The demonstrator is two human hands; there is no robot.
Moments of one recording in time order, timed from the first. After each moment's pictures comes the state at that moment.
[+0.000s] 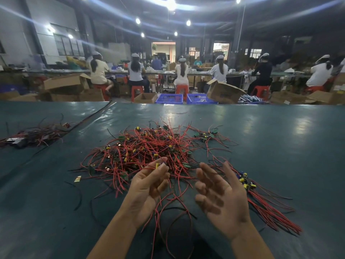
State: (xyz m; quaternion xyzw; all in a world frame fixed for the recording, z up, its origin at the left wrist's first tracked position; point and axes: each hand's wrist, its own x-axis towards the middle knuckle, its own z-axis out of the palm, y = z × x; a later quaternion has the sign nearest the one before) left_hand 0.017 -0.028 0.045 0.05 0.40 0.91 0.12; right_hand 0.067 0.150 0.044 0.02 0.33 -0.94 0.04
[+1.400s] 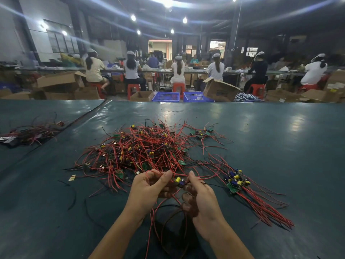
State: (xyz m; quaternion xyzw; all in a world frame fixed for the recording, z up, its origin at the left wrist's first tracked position) left_hand 0.016 -0.016 0.029 0.08 0.64 0.76 0.02; right_hand 0.051 0.117 0.022 0.16 0.46 -0.88 -0.02
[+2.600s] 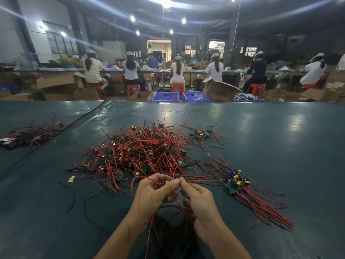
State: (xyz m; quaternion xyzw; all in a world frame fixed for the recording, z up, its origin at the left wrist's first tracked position) left_hand 0.022 -0.007 0.029 0.07 0.67 0.74 0.05; right_hand 0.056 0.115 0.019 0.14 0.57 -0.81 -0.02
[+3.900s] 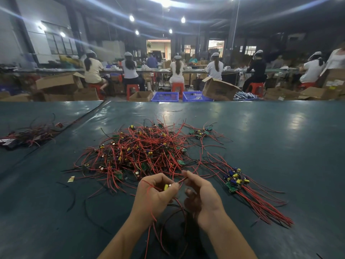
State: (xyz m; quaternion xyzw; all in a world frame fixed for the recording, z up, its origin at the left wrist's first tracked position) left_hand 0.028 -0.005 0.026 0.16 0.74 0.65 -0.06; right_hand 0.045 0.125 0.027 0.21 0.46 -0.86 0.02
